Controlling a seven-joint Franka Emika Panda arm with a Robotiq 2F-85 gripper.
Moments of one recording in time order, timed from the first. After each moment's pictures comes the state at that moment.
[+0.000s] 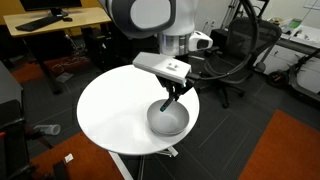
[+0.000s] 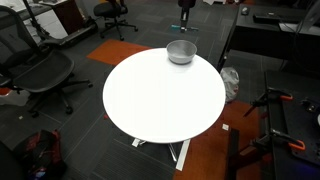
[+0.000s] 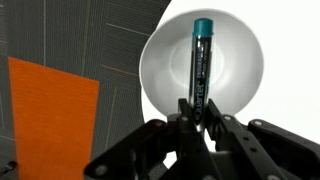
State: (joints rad) arm -0.27 0.51 -0.10 -1.75 -0.05 2.39 -0.56
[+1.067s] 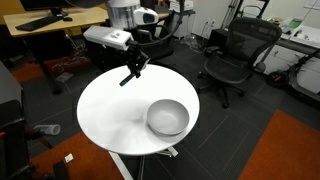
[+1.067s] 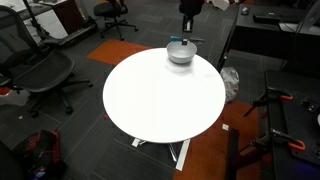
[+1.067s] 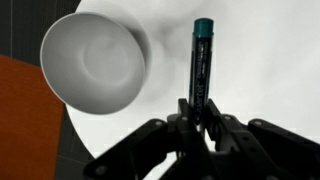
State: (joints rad) arm -0.10 0.24 -0.05 -2.08 -0.08 2.42 -0.41
